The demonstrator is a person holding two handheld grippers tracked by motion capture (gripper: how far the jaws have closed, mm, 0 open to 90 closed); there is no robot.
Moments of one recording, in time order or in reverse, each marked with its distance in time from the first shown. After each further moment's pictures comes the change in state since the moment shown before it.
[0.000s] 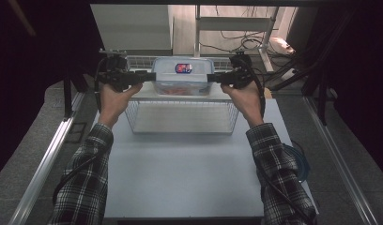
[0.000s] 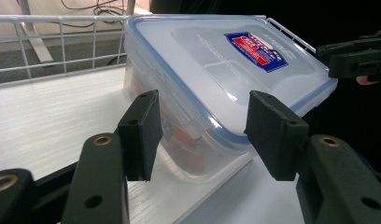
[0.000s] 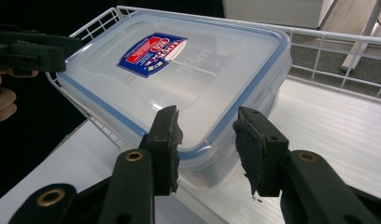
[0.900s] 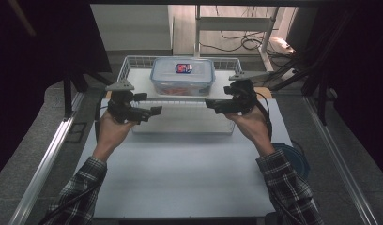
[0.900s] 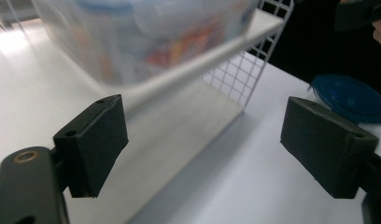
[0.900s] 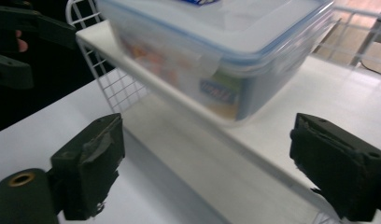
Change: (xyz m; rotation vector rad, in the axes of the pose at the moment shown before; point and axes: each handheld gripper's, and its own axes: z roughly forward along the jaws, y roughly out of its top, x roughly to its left) left arm -0.051 -0.077 -0.014 0.036 -0.017 0.258; right arm 0.029 -0.058 -0.023 -0.041 -0.024 -0.205
